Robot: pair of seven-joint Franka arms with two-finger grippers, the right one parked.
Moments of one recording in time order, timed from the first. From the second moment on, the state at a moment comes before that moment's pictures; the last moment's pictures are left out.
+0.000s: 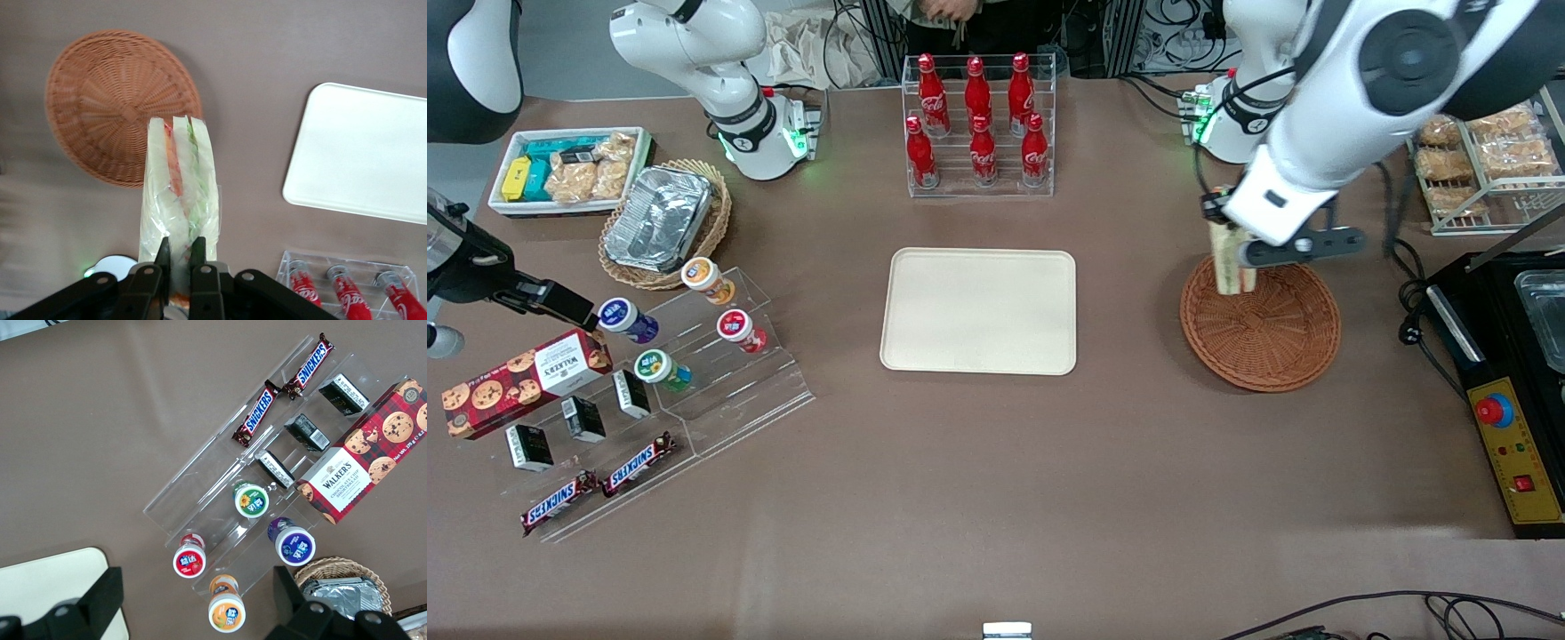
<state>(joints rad) -0.32 0.03 -0.11 -1.65 -0.06 1.48 -0.53</state>
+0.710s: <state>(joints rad) -0.47 0.12 -0.12 -1.72 -0.17 1.80 -0.65</state>
